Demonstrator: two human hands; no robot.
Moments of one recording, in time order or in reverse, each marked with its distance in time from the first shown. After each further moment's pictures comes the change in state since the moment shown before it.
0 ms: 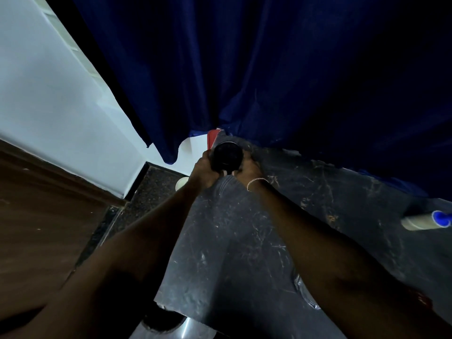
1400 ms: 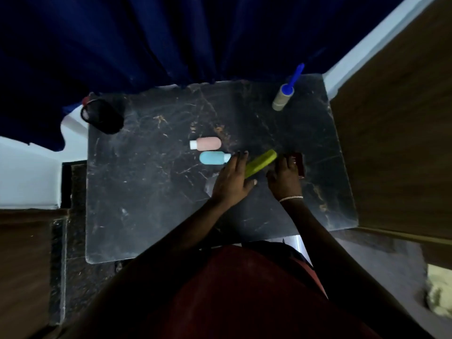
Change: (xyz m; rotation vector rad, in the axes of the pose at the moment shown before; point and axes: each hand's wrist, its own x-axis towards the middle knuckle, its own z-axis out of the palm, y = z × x) left_hand -0.274 0.110 0.306 0.433 -0.311 0.691; right_hand -0.327 0.344 -0.113 -0.178 0.470 0.315
